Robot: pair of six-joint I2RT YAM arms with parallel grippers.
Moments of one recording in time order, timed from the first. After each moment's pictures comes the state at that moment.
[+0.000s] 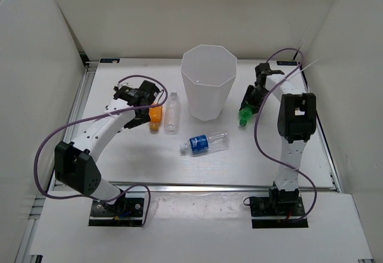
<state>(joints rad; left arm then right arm) -0.47 1.49 1.36 -1.28 -0.68 -0.90 0.10 2.16 1.69 -0.87 -0.19 0.45</state>
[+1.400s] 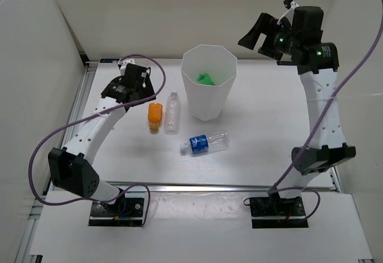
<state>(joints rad) -0.37 1.45 1.39 -0.80 -0.45 -0.52 0.17 1.69 2.23 -0.96 -0.34 0.47</state>
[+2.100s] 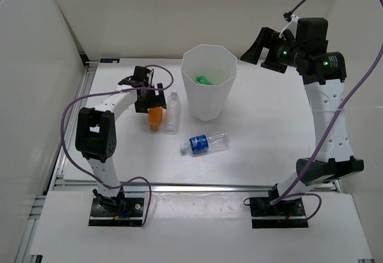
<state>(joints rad) -0.24 1.86 1.42 -0.61 0.08 -0.38 0.17 1.55 2.09 -1.06 -0.38 0.40</state>
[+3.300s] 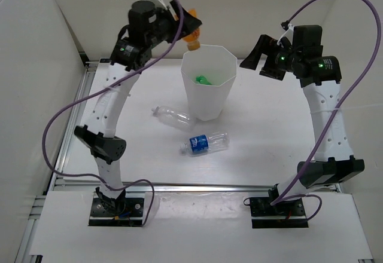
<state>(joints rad) -0.45 1.89 2.42 -0.60 0.14 -0.69 0.16 1.52 1.97 -1.02 -0.39 0.43</state>
